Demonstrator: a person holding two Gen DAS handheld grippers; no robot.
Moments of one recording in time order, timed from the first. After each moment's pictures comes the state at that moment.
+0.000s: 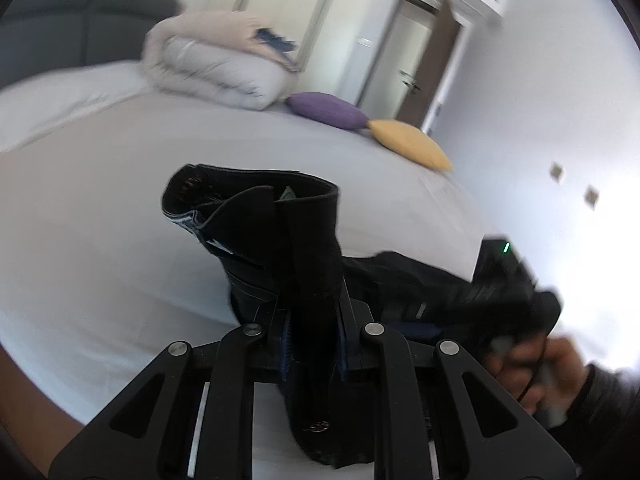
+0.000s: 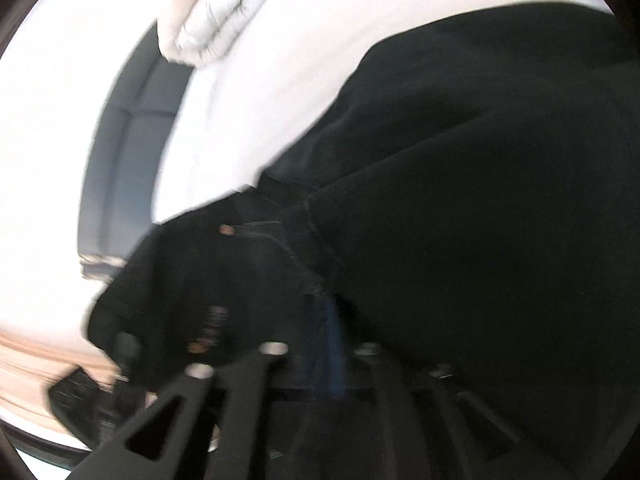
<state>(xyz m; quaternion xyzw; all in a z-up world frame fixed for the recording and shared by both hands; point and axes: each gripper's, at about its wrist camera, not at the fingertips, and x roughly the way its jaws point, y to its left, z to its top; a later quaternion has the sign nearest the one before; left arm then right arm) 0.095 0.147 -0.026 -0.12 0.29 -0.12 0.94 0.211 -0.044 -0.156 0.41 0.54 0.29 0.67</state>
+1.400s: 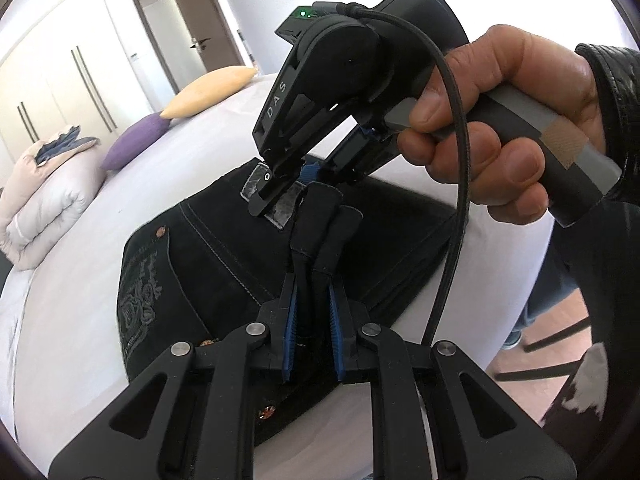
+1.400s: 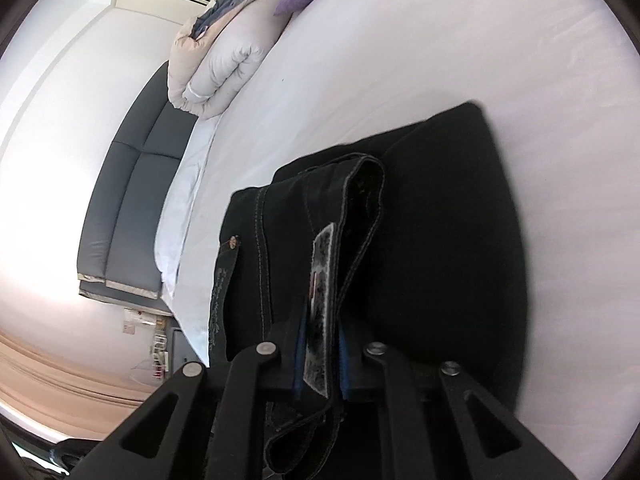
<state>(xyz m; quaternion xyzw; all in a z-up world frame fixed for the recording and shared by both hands) 0.043 -0.170 -0.108 0.27 0.28 -0.32 0.86 0.160 -0.191 -0.131 0.35 0.51 0.23 0.75</state>
